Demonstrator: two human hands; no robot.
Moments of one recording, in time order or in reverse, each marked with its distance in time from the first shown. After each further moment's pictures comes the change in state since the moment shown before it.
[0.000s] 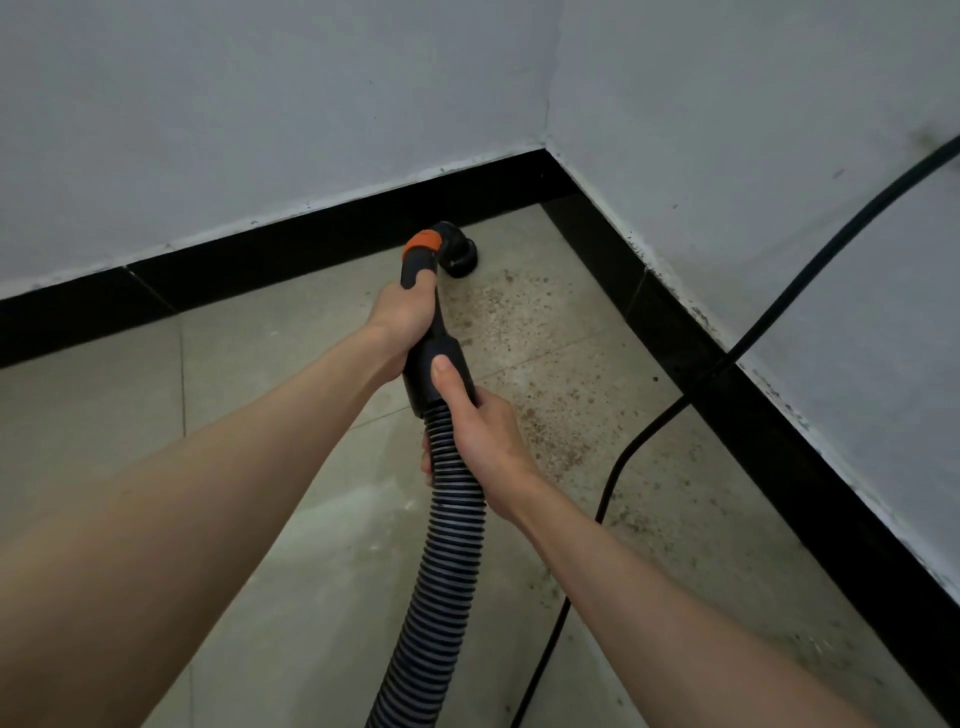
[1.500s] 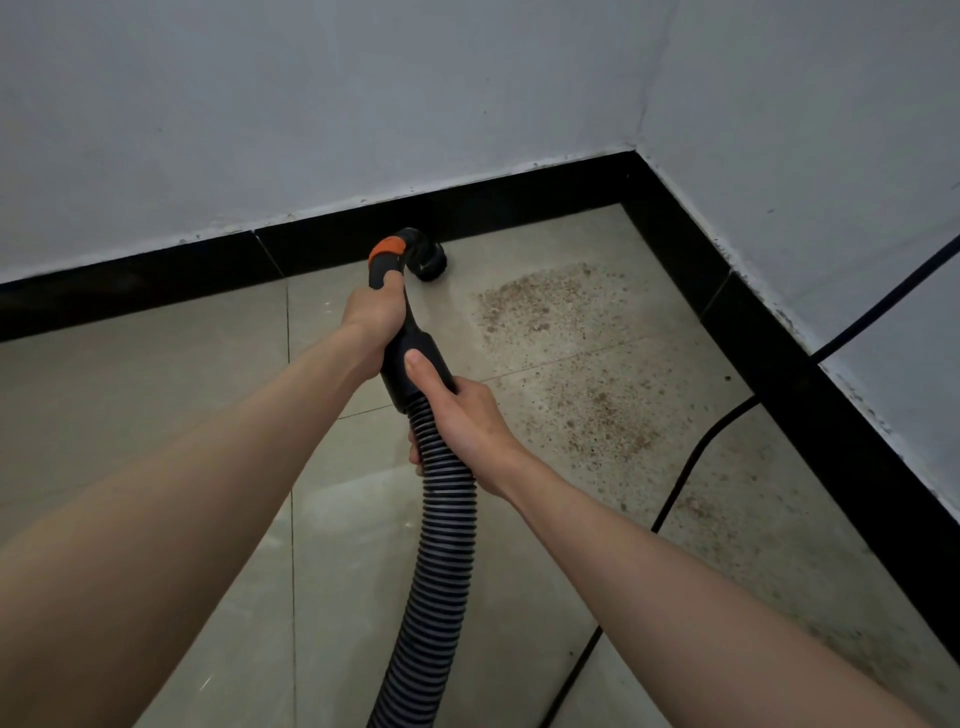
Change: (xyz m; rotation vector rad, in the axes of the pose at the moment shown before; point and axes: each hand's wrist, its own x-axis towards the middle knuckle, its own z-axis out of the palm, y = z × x) left_hand -0.026 -0.041 -0.107 -0.078 0.205 -0.138; right_hand -0.025 0.006 0.086 -0.130 -0.218 0.031
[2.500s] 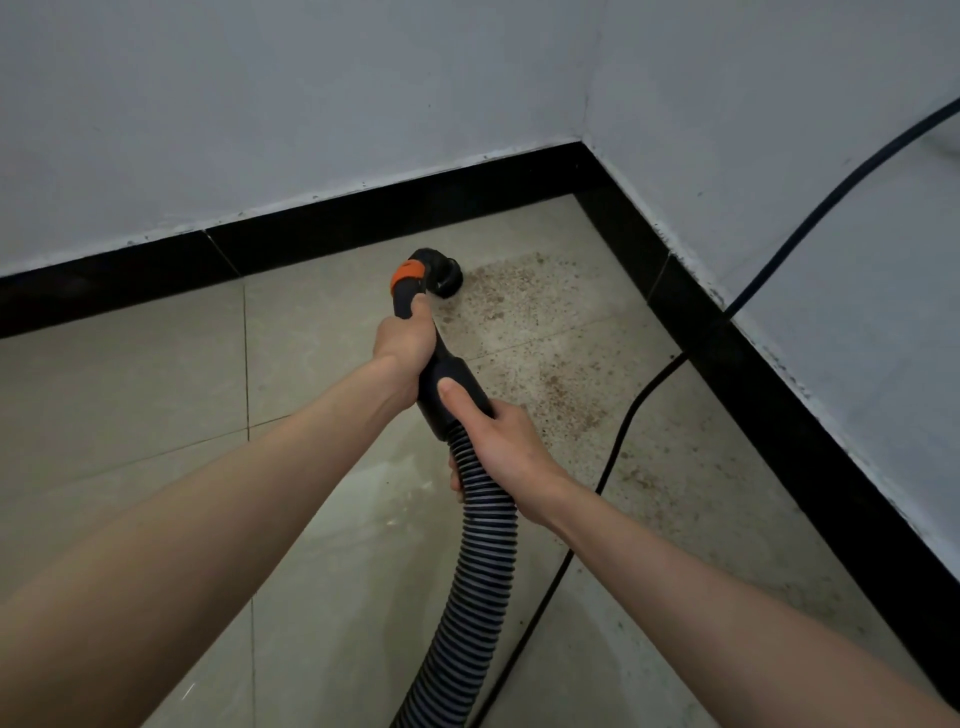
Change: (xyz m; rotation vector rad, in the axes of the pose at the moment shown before) left_hand -0.049 -0.016 0.067 -0.083 -0.063 -0.034; right_hand -0.049 0.023 -0.065 -0.021 0.105 0.048
